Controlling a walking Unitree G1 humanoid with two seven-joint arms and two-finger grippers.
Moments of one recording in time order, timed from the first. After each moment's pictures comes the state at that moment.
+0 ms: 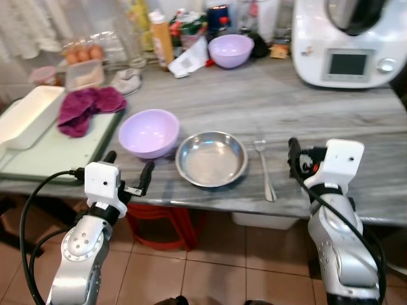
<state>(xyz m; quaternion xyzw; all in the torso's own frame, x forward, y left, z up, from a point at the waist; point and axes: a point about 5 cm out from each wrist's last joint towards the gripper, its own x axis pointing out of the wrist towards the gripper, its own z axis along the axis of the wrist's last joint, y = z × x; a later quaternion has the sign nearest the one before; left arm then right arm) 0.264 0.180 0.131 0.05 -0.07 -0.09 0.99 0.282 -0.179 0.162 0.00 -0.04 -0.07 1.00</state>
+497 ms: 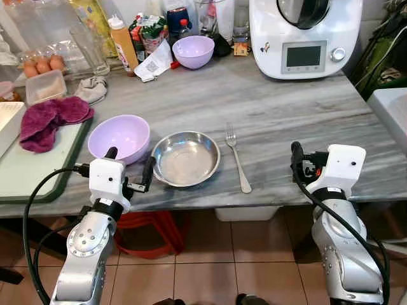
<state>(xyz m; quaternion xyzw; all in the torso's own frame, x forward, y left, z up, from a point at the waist) 0.269 0.176 0.134 0.06 -0.07 -0.08 0.99 0.281 -0.178 0.161 -0.01 -0.04 -0.06 1.00</state>
